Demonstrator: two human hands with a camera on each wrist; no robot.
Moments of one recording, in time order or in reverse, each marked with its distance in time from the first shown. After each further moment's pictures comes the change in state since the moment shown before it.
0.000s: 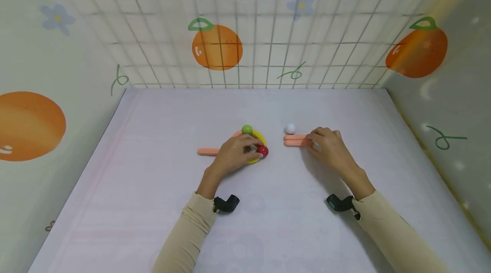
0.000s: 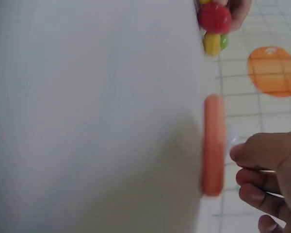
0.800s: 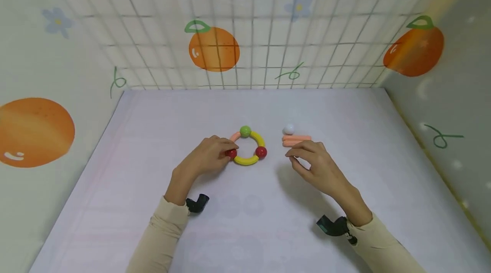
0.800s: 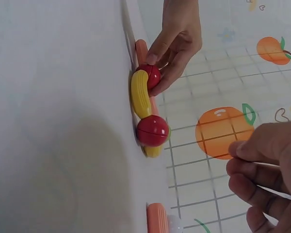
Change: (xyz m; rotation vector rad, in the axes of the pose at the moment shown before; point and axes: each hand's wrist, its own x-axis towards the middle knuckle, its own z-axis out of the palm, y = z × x) left_hand -0.028 -0.004 -0.068 0.232 -0.195 0.067; right_hand -0.012 -0.069 -0.019 0.264 0.135 -0.171
